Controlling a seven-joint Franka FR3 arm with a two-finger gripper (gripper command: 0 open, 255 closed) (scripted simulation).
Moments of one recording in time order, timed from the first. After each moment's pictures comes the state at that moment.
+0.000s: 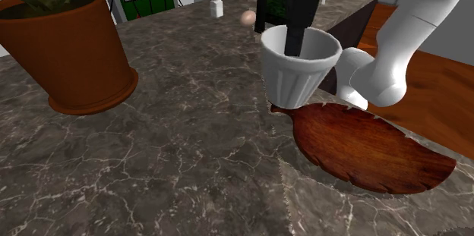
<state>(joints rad) 0.12 -0.36 0.25 -1.66 0.27 1.43 0.65</state>
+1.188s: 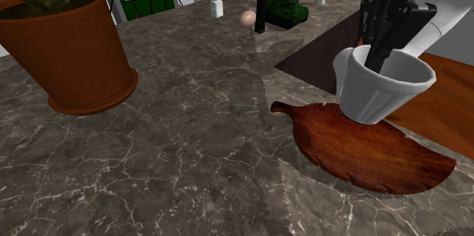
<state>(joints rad) 0.18 -0.69 0.28 -1.98 0.36 1.43 0.72</state>
